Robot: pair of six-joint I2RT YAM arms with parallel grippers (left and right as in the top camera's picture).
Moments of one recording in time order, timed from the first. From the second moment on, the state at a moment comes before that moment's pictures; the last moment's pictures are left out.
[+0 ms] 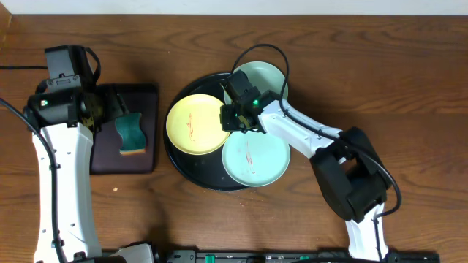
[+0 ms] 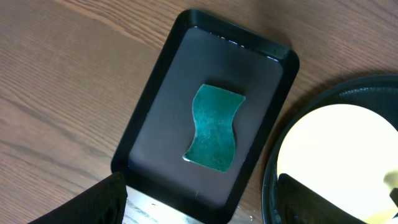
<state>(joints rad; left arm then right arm) 0.20 1.42 1.43 -1.10 -0.14 -0.20 0.67 2.13 1.51 -0.50 -0.14 0.58</state>
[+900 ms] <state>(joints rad) 0.20 1.62 1.40 -1.09 -0.13 -0.18 0.67 2.17 1.52 -0.48 -0.12 0.62</state>
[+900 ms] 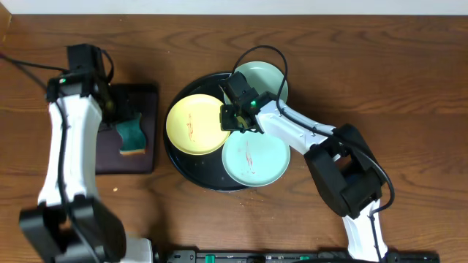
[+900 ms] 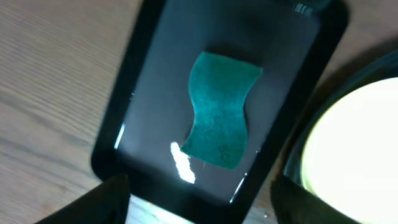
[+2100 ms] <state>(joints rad) 0.27 2.03 1.41 -0.98 0.03 -0.07 0.67 2.17 1.52 -0.48 -0.13 0.62</state>
